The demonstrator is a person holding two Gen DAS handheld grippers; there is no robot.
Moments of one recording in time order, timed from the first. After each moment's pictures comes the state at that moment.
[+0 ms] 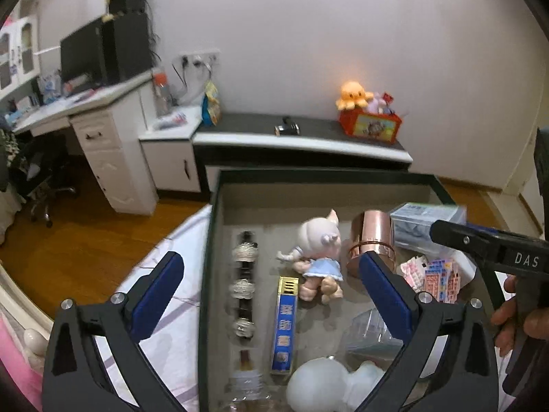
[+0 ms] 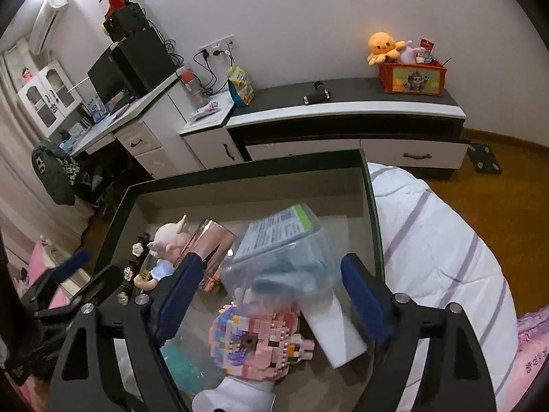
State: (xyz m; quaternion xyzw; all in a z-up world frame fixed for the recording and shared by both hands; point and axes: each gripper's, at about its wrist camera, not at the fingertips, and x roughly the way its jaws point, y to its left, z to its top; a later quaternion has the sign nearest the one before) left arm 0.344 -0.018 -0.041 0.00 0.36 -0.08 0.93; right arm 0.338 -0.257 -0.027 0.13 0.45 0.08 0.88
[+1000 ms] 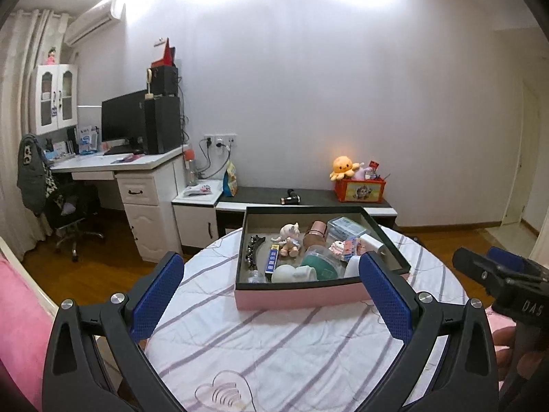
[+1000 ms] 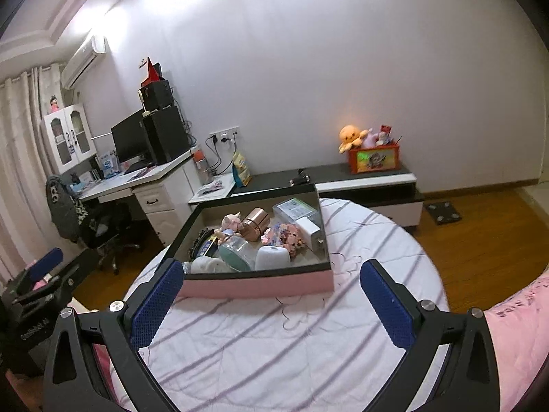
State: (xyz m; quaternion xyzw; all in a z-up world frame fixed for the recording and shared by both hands) left arm 0.076 -0.001 0.052 0.00 0.19 -0.06 0.98; right arm 0.072 -0.235 0.062 0.10 0.26 0.03 0.96
